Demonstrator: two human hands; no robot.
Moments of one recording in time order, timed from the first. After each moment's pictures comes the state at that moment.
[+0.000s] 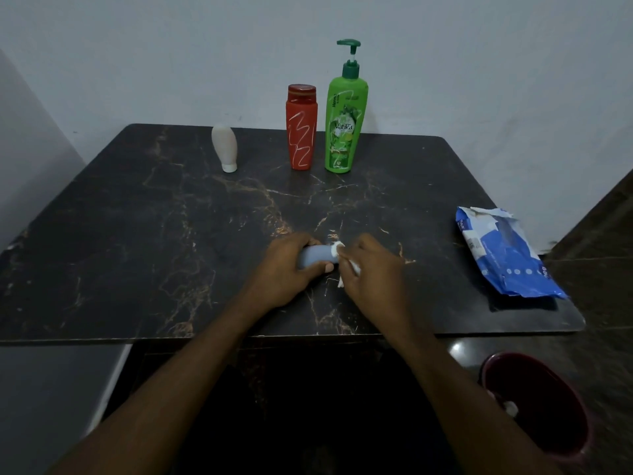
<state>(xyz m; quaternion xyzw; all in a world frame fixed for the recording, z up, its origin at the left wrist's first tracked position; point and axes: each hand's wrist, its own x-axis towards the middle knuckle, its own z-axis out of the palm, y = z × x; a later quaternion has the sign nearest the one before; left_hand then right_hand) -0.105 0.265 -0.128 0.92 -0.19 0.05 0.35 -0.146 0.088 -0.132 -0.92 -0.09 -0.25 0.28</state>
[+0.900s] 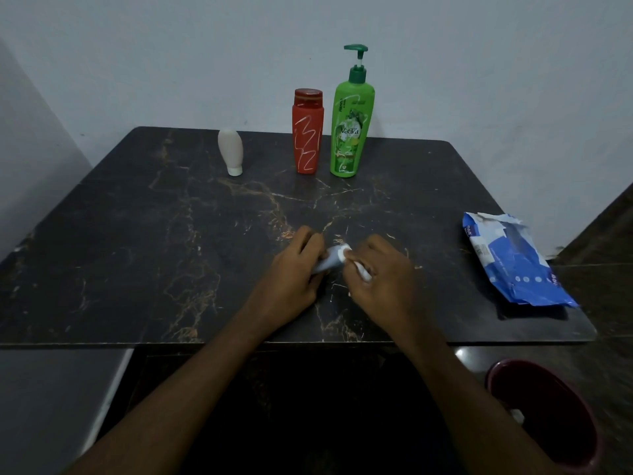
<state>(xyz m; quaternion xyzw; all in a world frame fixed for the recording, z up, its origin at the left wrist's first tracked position) -0.118 0.265 -0.131 0.89 -0.30 0.17 0.30 -0.147 0.084 -0.125 -0.89 -0.14 -0.28 0.32</state>
